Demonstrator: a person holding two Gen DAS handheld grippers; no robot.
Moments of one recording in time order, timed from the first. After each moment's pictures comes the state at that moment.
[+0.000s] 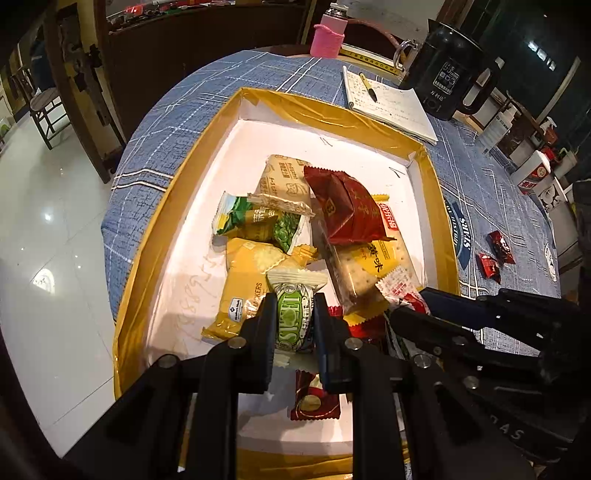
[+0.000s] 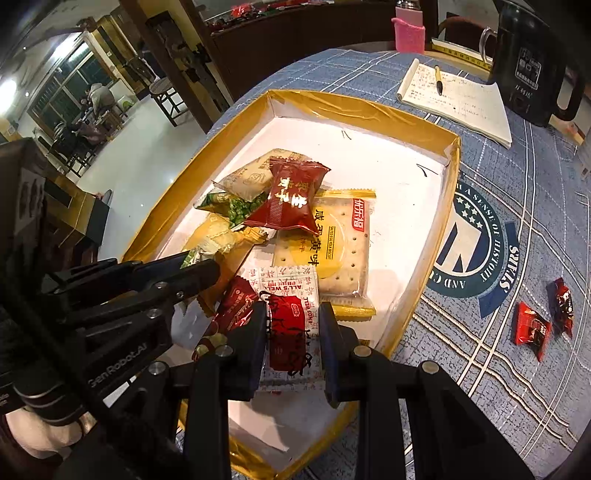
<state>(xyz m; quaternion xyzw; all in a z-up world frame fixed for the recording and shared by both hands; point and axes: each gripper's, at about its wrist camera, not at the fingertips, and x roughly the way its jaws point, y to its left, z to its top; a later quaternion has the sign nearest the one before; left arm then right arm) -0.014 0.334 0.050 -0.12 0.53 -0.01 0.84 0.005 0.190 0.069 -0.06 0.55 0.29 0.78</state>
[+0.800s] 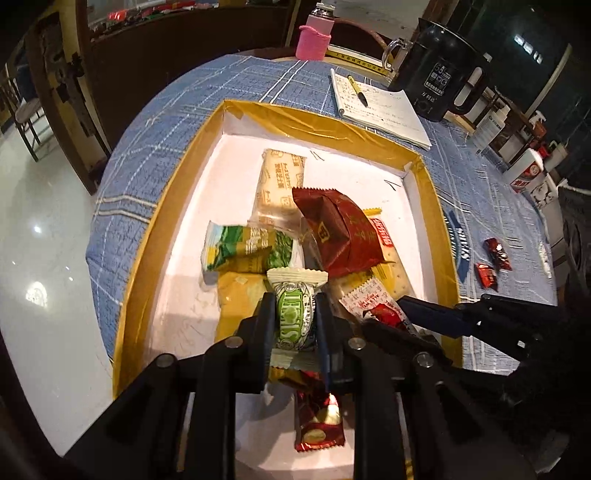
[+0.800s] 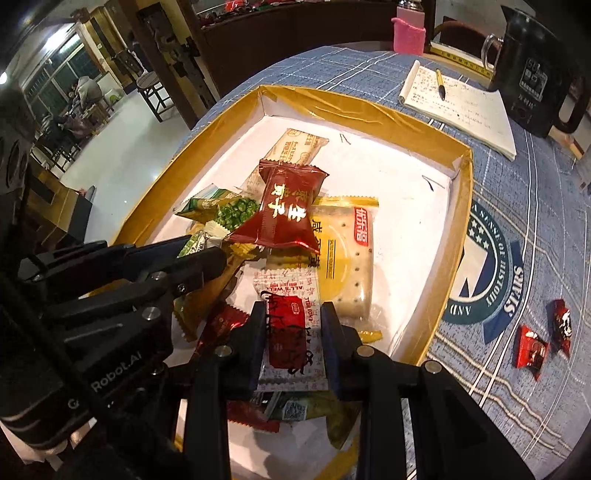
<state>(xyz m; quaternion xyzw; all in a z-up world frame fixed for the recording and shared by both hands) 0.009 0.341 0.049 -0.12 0.53 -0.04 0.84 0.015 0.209 0.060 -0.08 0.55 0.27 0.79</state>
